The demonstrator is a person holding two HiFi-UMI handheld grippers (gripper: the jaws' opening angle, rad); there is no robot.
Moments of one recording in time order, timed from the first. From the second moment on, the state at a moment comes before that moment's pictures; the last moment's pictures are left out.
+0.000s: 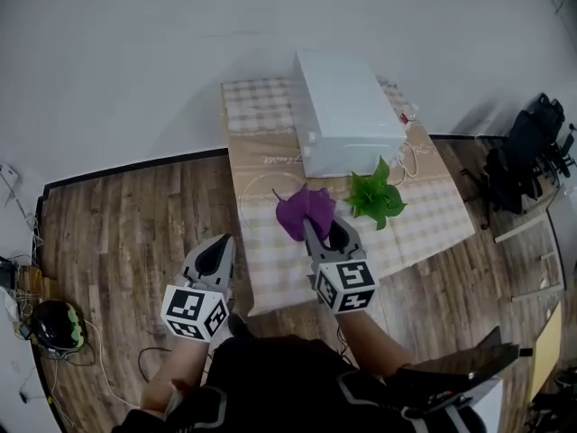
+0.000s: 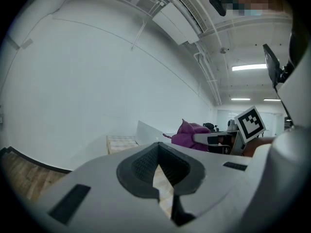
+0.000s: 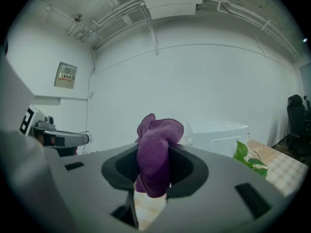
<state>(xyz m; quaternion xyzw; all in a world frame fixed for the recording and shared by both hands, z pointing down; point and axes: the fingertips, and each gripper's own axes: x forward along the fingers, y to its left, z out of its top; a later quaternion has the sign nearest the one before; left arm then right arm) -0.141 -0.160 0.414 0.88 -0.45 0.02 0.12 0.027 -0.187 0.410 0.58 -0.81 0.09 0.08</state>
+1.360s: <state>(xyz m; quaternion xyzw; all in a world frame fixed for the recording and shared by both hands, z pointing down) -0.143 -0.254 0.511 0.82 -0.54 0.05 0.21 -0.009 -0.357 0.540 0.52 -0.83 0.14 0.17</state>
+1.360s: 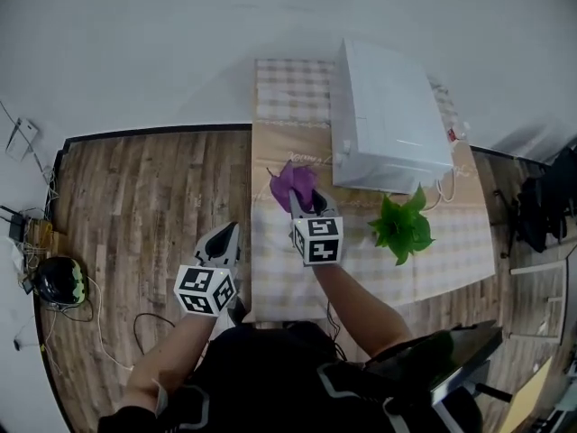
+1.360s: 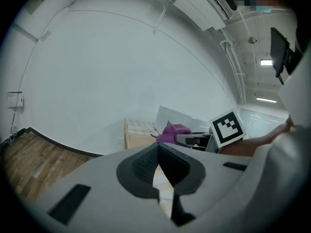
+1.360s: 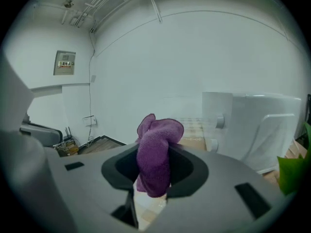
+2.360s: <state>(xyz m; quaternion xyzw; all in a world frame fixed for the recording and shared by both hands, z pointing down) -0.126 -0.250 0.544 0.78 -0.57 0.12 0.23 -0.068 -0.420 0.671 0.43 -0.84 0.17 0.28</state>
